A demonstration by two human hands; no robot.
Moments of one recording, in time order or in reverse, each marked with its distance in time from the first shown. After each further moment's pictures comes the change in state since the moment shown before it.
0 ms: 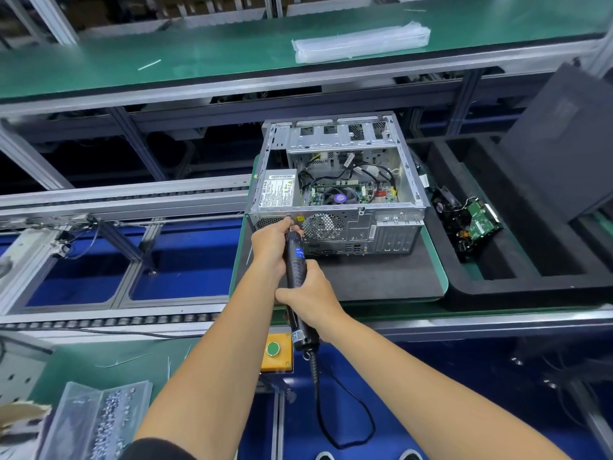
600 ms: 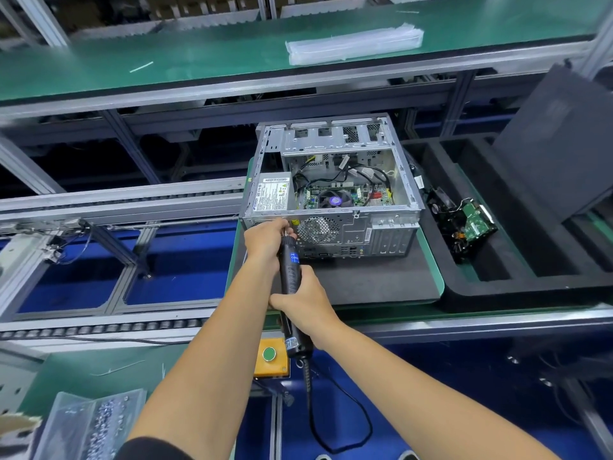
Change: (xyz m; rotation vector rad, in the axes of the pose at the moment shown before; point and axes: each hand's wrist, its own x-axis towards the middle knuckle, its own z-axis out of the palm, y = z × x) left_hand 0.003 0.011 0.008 0.158 0.103 0.066; right_hand 0.000 0.002 0.003 0.055 -0.024 0.024
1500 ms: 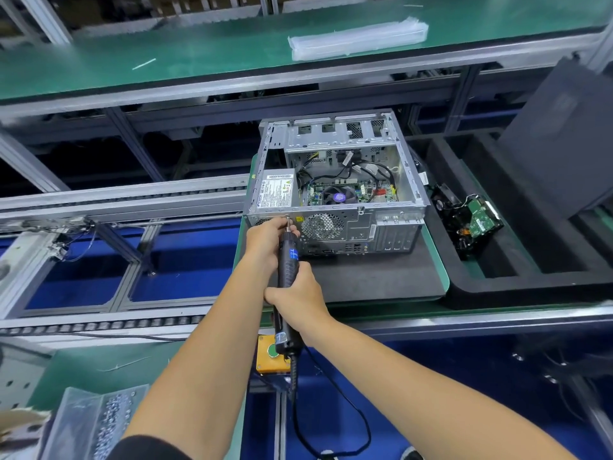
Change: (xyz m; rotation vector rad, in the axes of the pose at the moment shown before) left_hand 0.001 0.004 -0.011 -0.105 -0.145 -0.110; right_hand -0.002 -0.010 0.018 0.027 0.054 0.015
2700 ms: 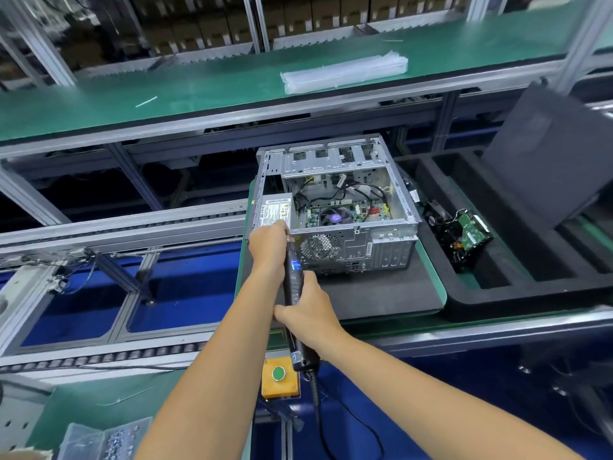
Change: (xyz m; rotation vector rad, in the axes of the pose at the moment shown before) left_hand -0.015 0.020 0.024 0.363 0.180 0.242; right_hand -0.014 -0.017 -0.014 -0.083 0.027 -0.120
